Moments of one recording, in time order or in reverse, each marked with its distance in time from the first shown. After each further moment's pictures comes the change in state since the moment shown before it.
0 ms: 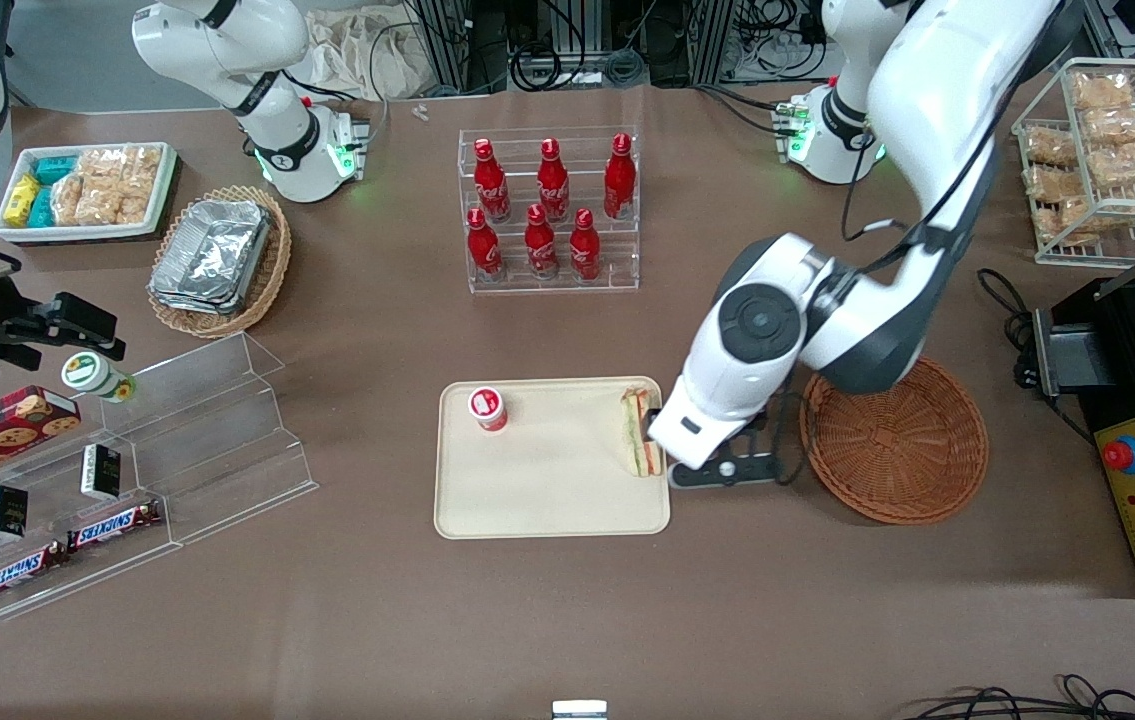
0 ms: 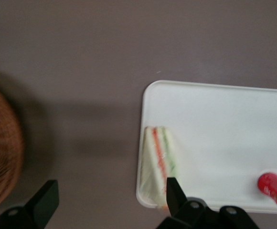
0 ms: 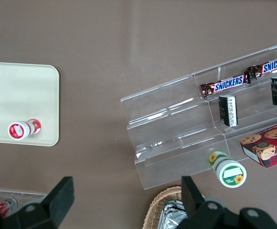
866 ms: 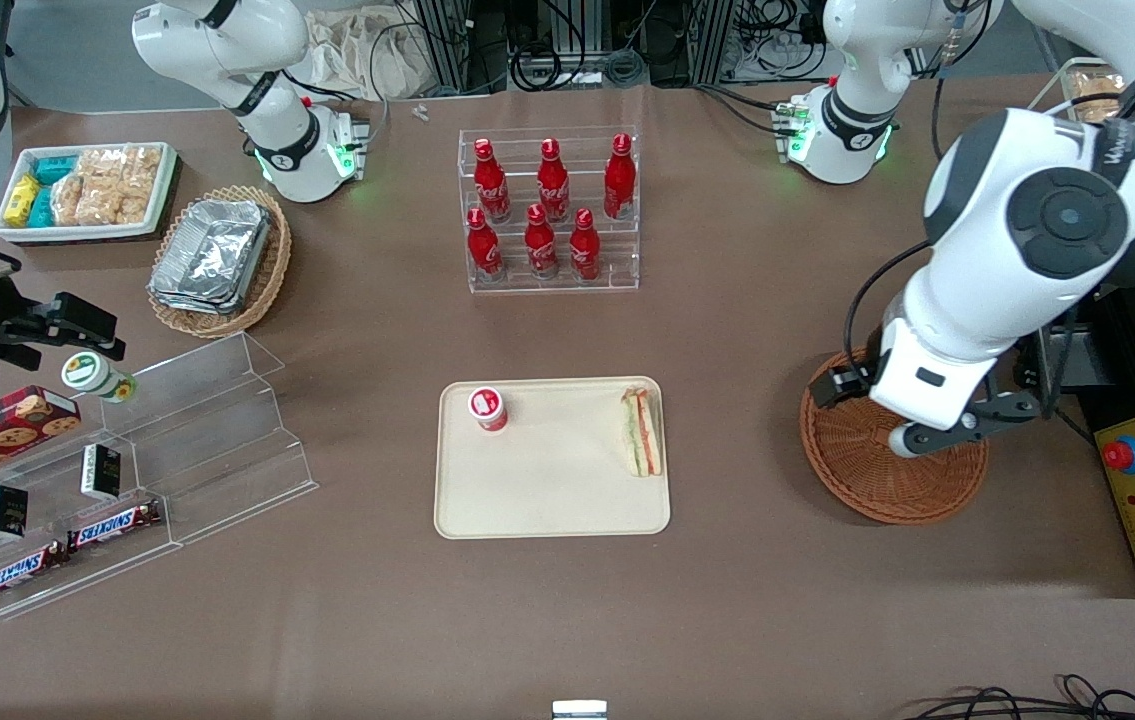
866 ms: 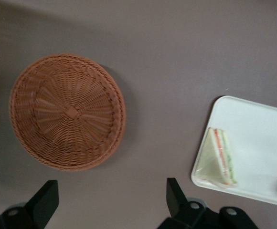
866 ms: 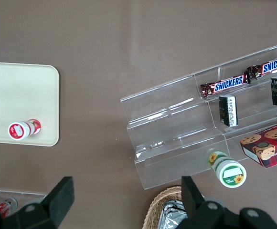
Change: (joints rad) arm 0.220 -0.257 0.047 -0.082 -0.141 -0.184 0.162
